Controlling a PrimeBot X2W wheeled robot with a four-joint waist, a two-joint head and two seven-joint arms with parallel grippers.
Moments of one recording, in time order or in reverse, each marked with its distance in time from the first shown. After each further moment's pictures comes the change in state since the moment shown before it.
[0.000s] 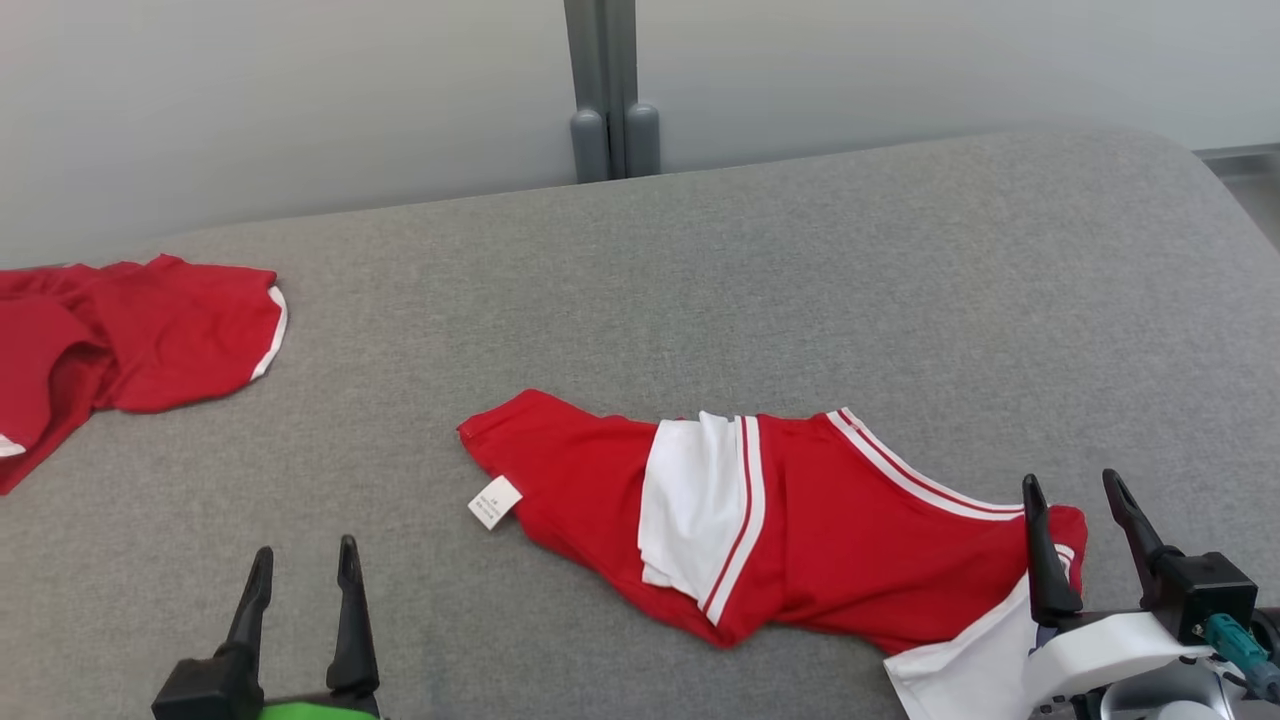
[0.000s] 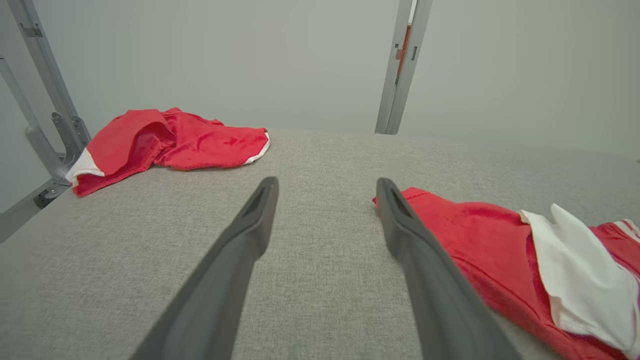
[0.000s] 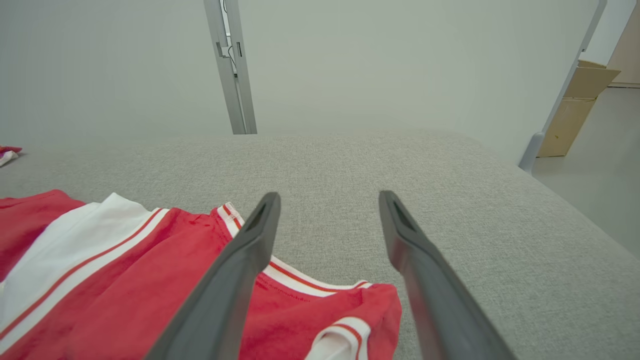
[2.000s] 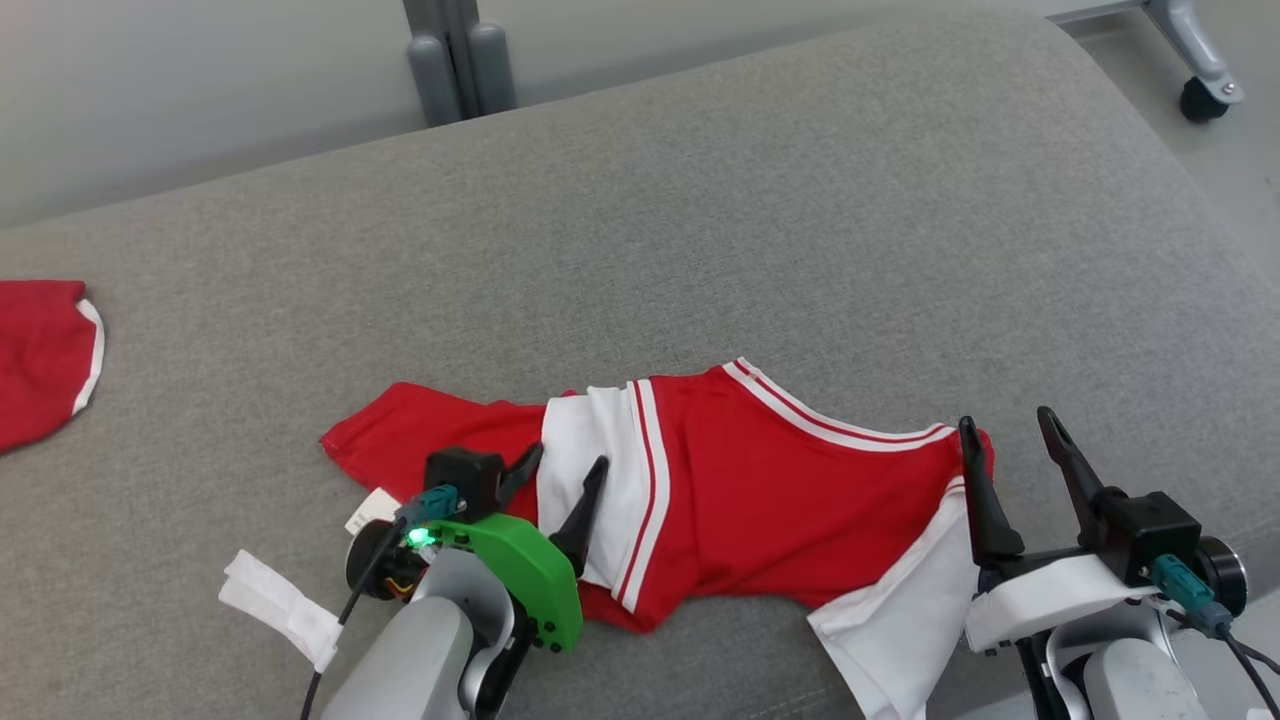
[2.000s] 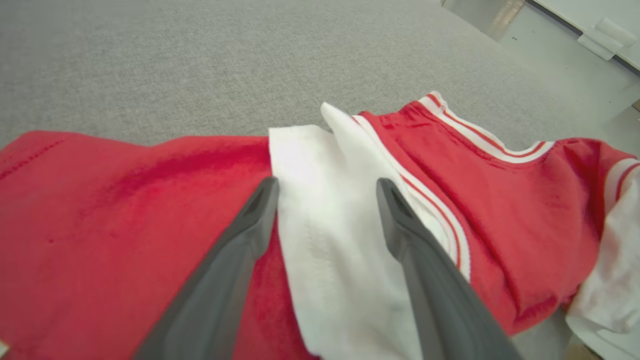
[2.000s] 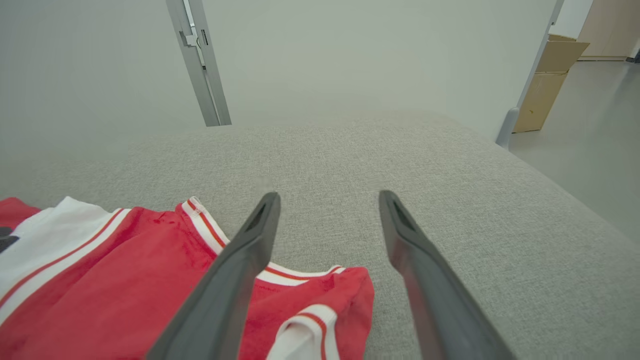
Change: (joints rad) left arm -0.487 -0.117 -0.344 0.527 -0.128 -0.228 0.196; right arm -0.107 0.013 0.088 0.024 0.025 0.000 0.000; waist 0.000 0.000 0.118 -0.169
